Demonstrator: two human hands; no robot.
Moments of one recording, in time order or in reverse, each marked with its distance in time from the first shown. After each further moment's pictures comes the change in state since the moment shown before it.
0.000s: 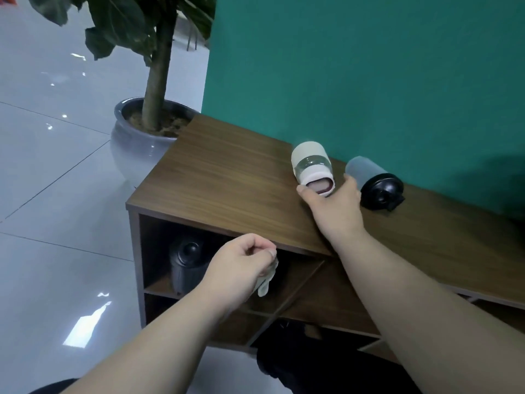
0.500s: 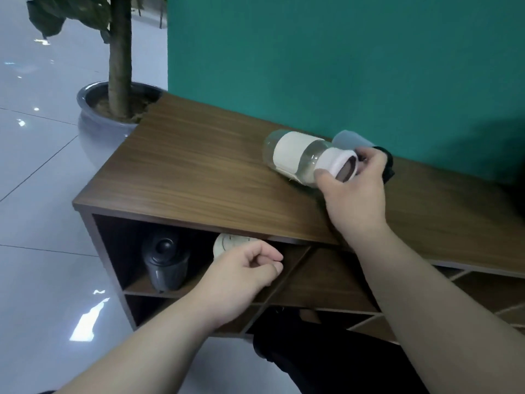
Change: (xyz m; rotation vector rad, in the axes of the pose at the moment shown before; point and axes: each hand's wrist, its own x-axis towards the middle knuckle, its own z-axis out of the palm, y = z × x) left_hand 0.010 -0.021 0.024 0.090 -0.223 -0.018; right_hand 0.000 0.024 -0.034 0.243 0.166 -0.112
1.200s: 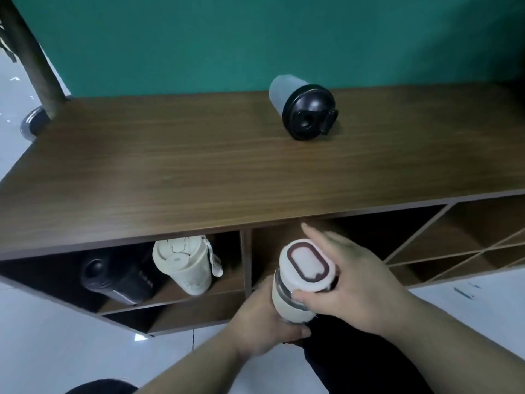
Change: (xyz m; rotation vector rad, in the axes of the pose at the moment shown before) left_hand 0.037 -0.106 0.124 0.408 -0.274 0.013; right_hand -0.074 0.126 -0.112 -0.311 -0.680 -0.079
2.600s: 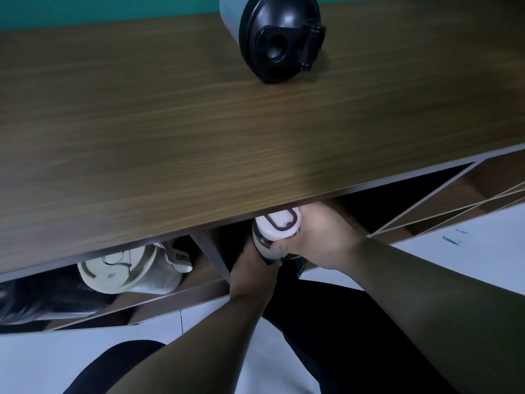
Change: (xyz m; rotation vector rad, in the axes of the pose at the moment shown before) left_hand 0.089 -0.039 0.040 0.075 0.337 -0.334; right_hand 0.089 0.074 0.044 0.202 -0.084 0.334
